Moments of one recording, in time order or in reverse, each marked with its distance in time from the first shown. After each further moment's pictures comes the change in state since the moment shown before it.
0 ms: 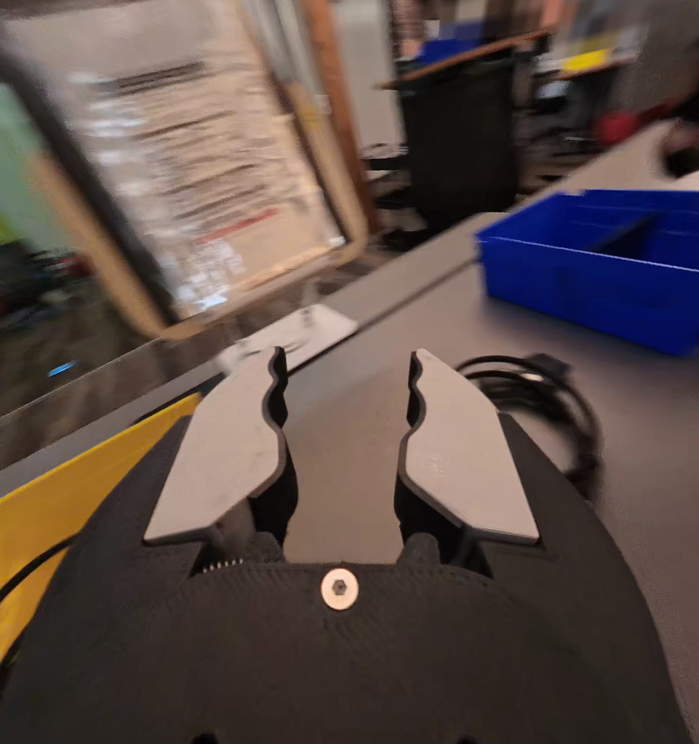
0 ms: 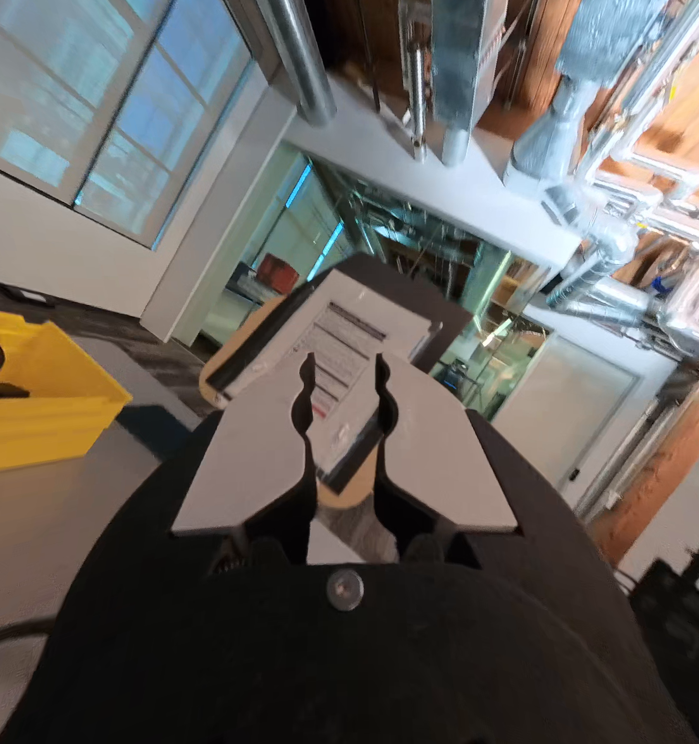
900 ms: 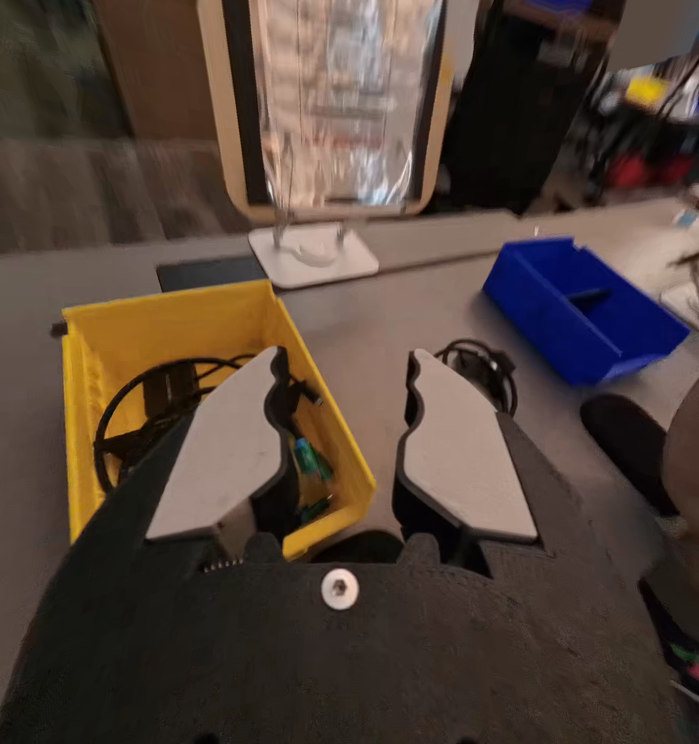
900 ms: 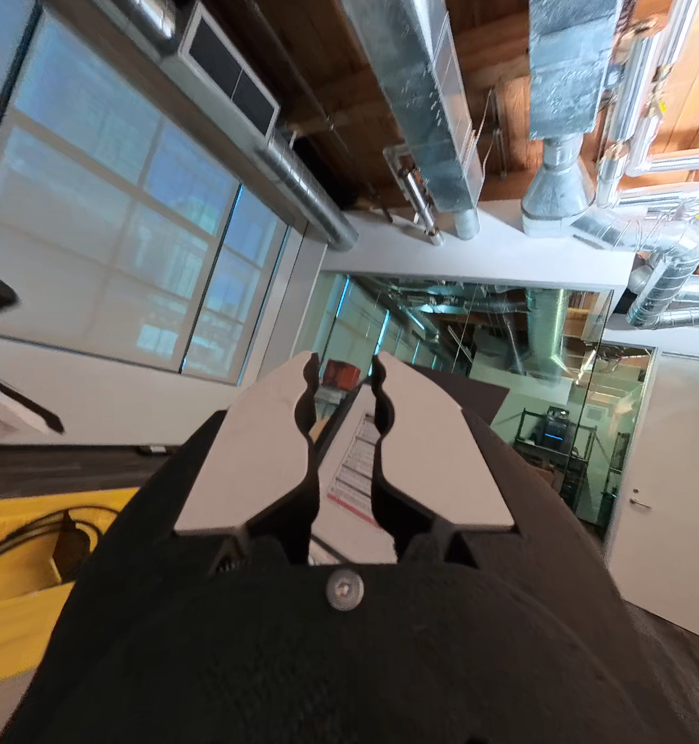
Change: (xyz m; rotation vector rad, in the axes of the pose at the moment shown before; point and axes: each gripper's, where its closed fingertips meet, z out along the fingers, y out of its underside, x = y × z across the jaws) left arm -0.106 -0.019 -0.096 -0.276 0.009 -0.450; right arm 0.056 -0.095 -0.014 0.262 -0.060 0.347
